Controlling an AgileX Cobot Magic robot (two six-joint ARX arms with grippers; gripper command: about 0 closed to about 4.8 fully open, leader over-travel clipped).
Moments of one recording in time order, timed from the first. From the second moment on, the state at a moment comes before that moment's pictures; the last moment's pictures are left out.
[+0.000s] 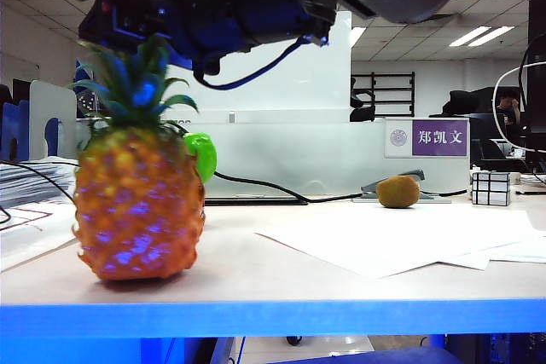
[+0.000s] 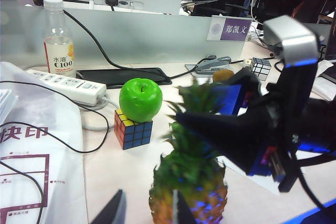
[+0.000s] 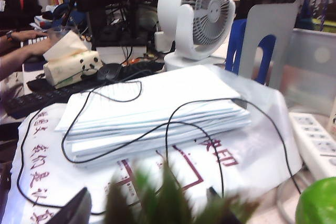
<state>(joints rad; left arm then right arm) -0.02 0.00 0.50 -0.58 0.43 -0.08 0.91 1.77 0.93 0.88 -0.13 0.00</state>
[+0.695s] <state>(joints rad) -0.02 0.00 0.50 -0.58 0.43 -0.08 0.84 1.68 0.93 0.91 -0.13 -0.01</state>
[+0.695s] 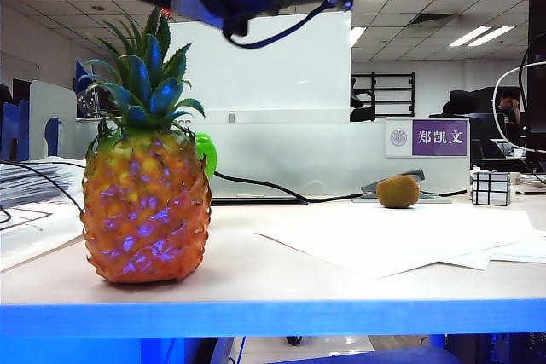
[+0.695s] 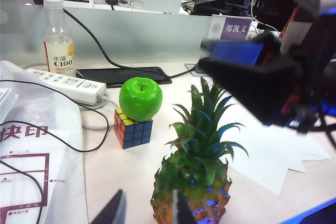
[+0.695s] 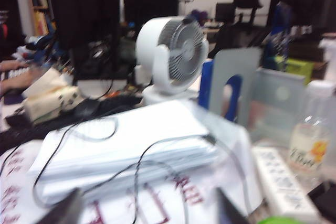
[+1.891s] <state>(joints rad) -0.02 0.00 0.50 -0.56 0.51 -0.04 0.44 1.88 1.36 0.21 -0.62 -0.15</state>
